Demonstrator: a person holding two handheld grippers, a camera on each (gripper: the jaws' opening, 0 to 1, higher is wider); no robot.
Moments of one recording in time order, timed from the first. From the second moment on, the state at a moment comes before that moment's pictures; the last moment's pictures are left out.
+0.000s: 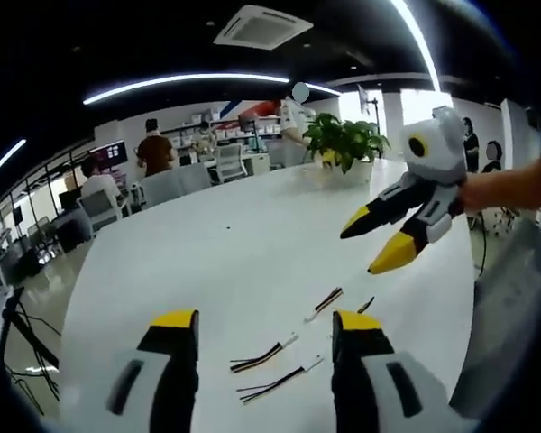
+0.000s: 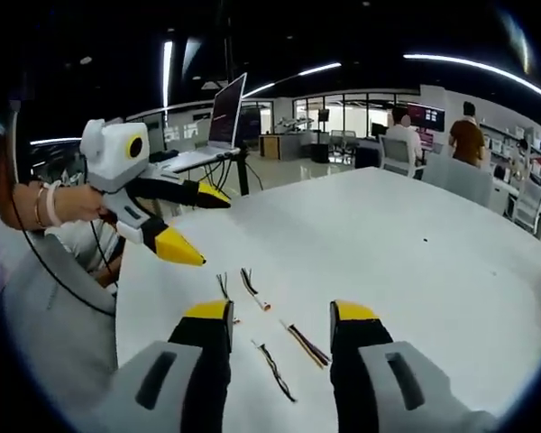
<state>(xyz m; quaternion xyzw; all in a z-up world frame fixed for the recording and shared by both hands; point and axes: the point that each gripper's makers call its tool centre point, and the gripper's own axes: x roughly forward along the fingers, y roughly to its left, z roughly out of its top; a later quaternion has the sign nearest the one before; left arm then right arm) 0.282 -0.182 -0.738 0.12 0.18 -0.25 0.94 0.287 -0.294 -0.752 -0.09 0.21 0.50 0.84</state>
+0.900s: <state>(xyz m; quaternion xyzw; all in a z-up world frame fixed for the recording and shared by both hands) 0.286 -0.189 -0.758 0.13 0.15 -0.31 0.93 0.282 -0.278 -0.758 -0.06 0.18 0.54 0.82</state>
